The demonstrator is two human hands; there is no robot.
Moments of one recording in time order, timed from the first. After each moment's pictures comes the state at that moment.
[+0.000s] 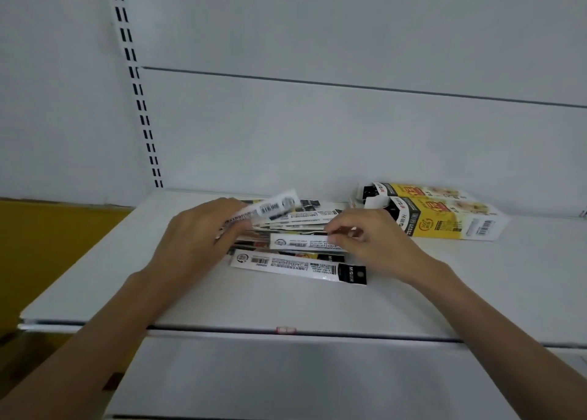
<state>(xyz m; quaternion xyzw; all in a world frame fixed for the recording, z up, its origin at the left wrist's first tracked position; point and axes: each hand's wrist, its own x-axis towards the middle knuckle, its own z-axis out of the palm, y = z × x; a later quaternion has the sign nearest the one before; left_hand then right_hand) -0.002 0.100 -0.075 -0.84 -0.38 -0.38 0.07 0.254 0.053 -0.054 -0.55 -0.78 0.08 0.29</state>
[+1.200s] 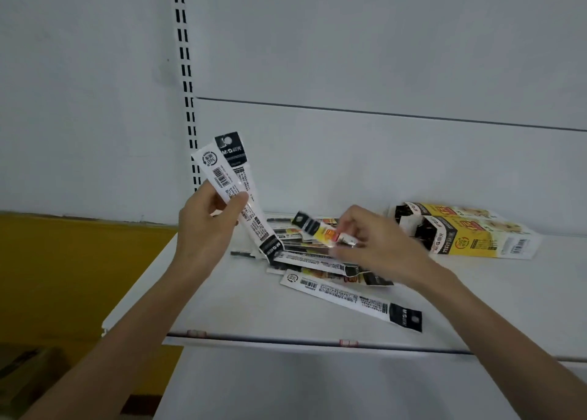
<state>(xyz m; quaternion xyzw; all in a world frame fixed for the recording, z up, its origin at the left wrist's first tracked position) -0.037 0.100 -0.040 -0.58 -0.42 -0.63 -0.29 0.187 0.050 -0.031 -0.61 -0.72 0.18 0.29</state>
